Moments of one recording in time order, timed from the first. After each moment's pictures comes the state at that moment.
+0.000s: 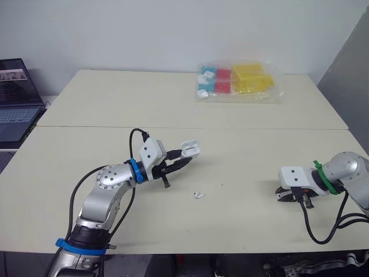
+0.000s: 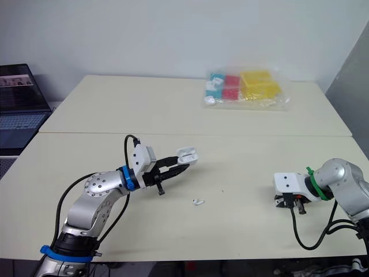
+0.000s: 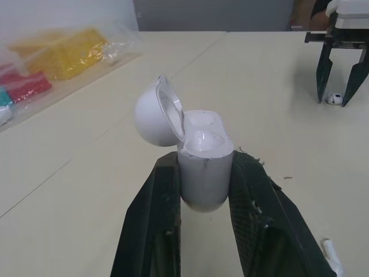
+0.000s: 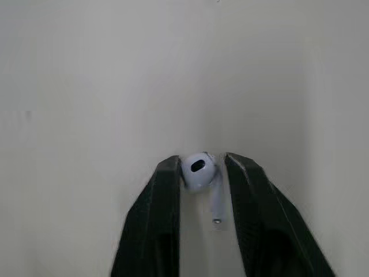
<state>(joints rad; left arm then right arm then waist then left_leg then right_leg) -0.27 0.49 -0.07 -0.14 -0.31 0.19 -0.91 -0.36 -1.07 0.26 0.01 -0.04 0.17 1.39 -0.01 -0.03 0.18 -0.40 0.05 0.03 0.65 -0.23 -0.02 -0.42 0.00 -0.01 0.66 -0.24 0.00</state>
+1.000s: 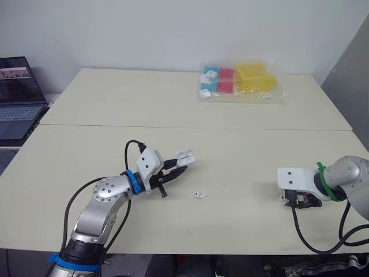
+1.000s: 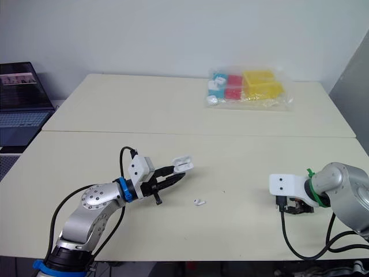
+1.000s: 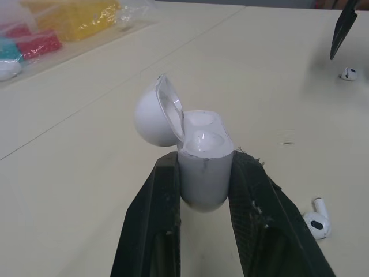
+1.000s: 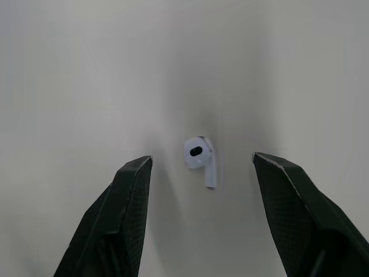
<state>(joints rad) -0.17 0.50 -0.07 -0.20 -0.30 0.22 -0.84 -0.32 -1.22 0.33 -0.45 -0.10 0.70 1.22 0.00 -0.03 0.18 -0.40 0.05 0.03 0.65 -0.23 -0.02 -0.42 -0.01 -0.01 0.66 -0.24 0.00</state>
